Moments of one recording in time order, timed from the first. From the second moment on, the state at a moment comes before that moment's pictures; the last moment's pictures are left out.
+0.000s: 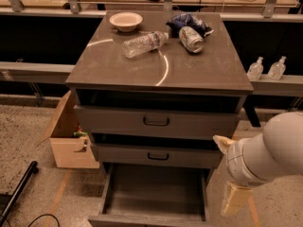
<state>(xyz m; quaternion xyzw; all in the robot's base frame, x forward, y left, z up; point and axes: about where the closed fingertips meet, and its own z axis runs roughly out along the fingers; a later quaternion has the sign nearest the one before) 0.394 -0.184 0.734 -0.68 0.71 -0.02 0.19</state>
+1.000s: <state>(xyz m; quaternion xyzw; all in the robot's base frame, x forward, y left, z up) 0.410 -0.182 0.613 -0.71 0.68 -0.07 0.20</state>
